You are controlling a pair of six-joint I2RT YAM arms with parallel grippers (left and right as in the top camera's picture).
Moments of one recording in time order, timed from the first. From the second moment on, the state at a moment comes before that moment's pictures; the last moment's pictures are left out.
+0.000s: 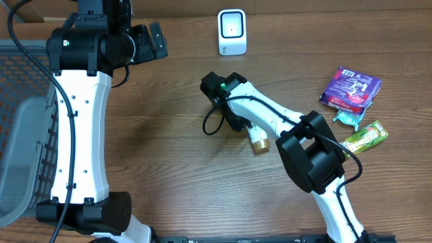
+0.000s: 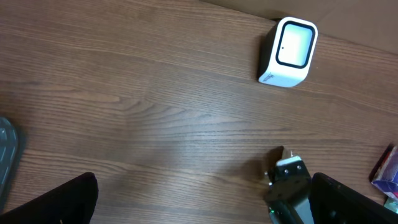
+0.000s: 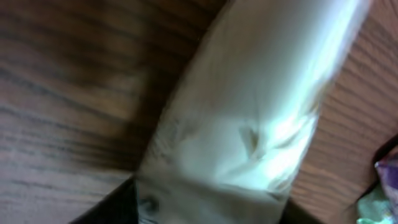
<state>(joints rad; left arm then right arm) -0.05 1.75 2.10 -1.29 0.05 -0.30 0.69 2.30 1.83 -1.18 0.42 0.20</state>
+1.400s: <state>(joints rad) -0.05 1.75 2.10 -1.29 0.05 -0.30 0.43 2.28 1.81 -1.10 -0.36 -0.08</state>
